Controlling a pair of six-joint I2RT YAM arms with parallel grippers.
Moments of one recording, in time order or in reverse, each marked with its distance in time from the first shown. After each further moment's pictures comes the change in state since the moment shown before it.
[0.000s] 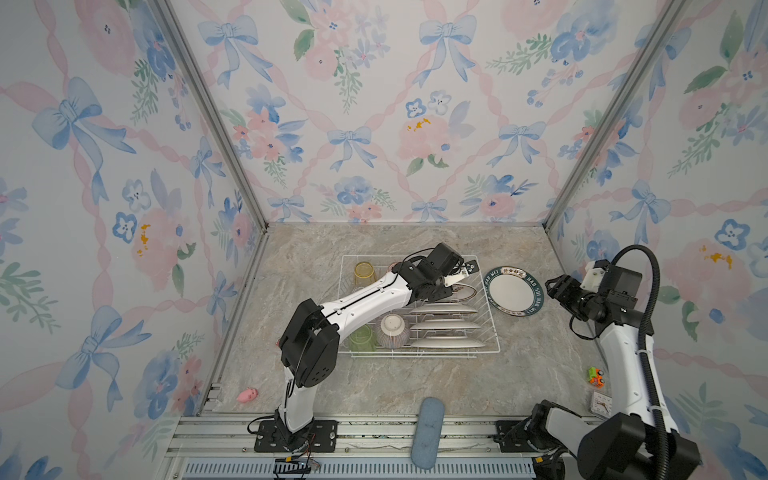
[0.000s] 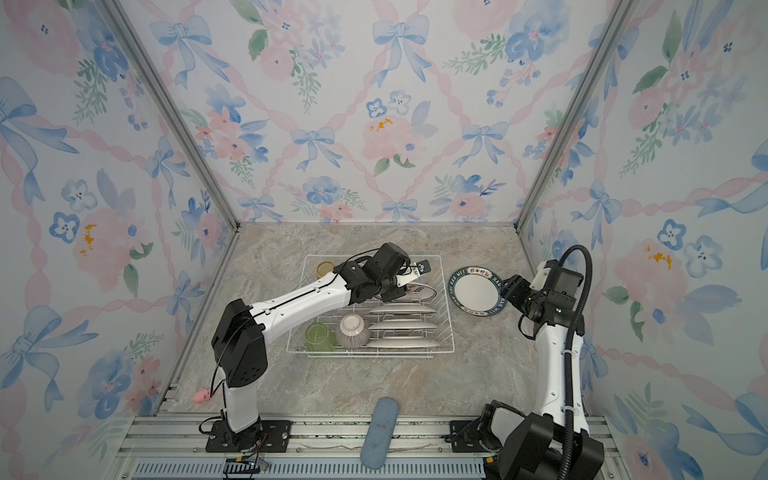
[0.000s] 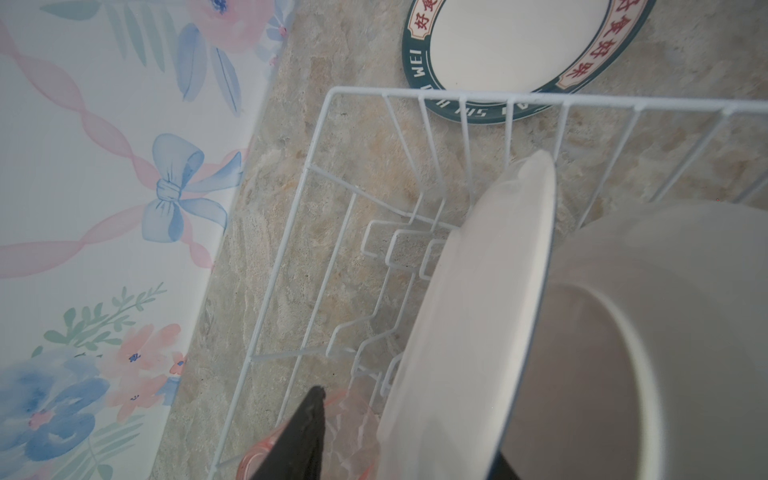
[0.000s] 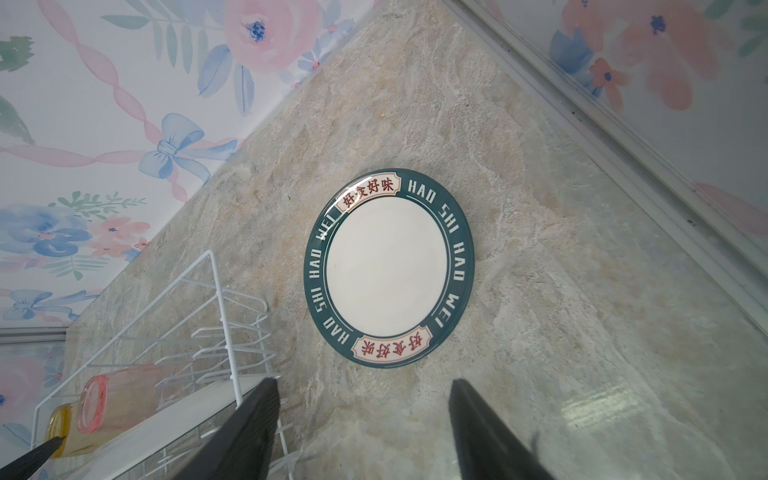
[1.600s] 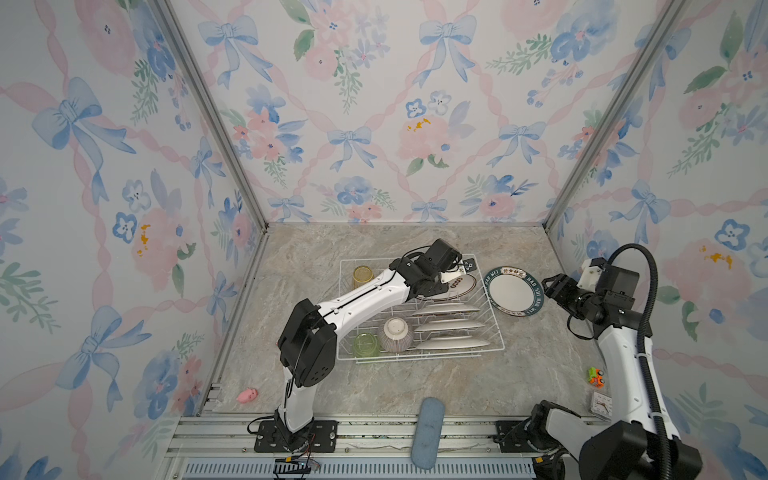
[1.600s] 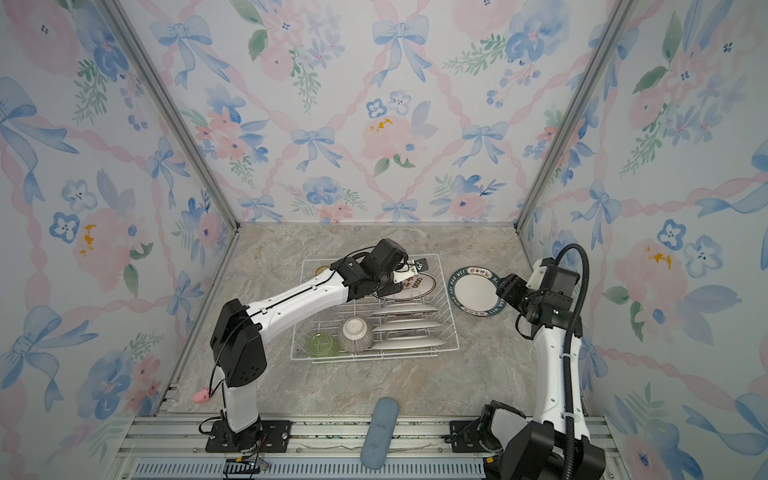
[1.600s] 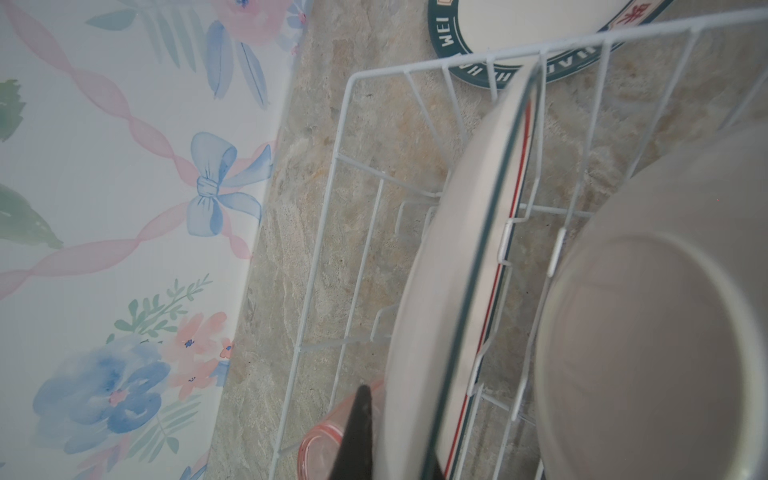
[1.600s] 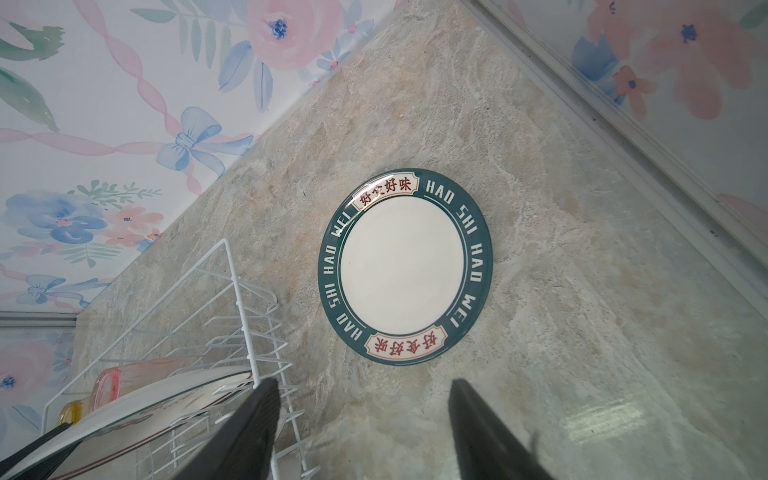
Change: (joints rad) left arm 0.008 -0.019 0.030 -0.038 -0.077 0.087; right arm 0.040 -0.025 0.000 0.003 0.000 0.004
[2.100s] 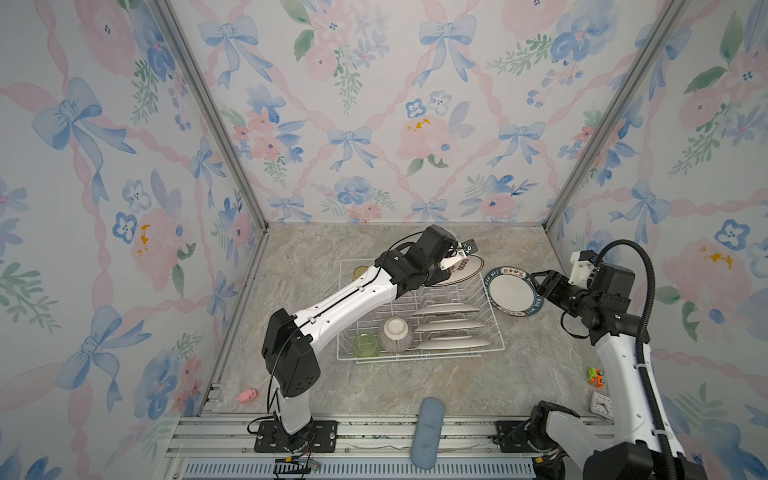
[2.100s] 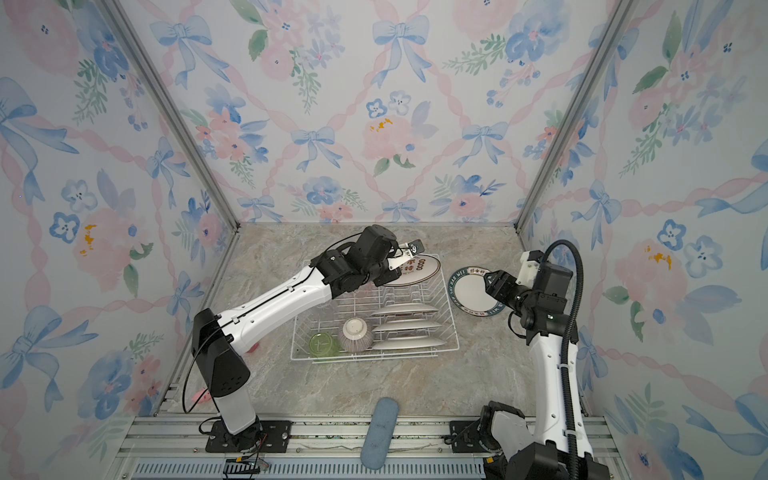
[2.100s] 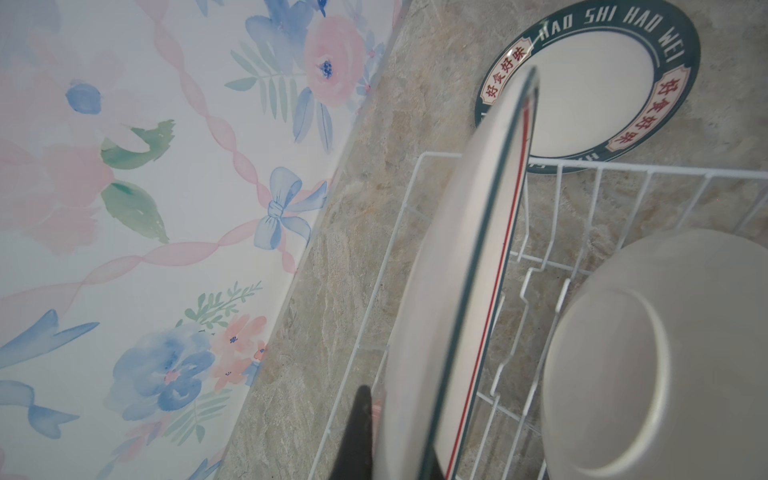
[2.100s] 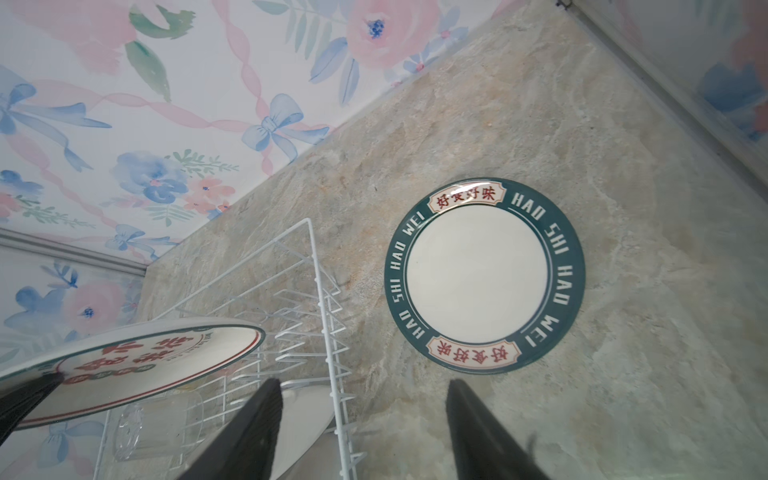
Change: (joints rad) left arm 0.006 -0.106 0.058 -0.008 0.029 -0.078; right arm 0.099 -0.070 -0.008 0.059 -0.127 -0.006
